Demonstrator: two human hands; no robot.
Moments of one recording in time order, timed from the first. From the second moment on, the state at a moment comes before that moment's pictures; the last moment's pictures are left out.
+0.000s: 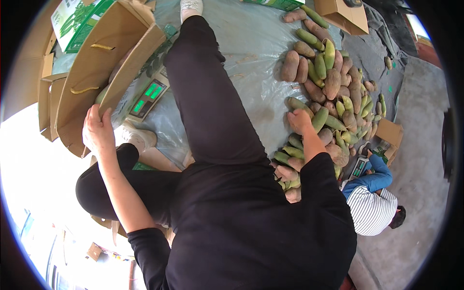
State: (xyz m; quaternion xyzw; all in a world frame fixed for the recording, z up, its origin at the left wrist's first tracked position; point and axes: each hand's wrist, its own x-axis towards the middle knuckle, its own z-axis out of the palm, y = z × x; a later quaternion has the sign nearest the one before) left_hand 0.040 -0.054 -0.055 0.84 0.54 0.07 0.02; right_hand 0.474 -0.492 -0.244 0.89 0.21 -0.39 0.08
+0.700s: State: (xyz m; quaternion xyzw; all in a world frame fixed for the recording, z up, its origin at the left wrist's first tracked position) left_hand 0.058 -0.062 -0.038 0.82 0.56 0.07 0.03; right_hand 0.537 -0.562 -0.251 0.95 -0.13 -0.23 0.16
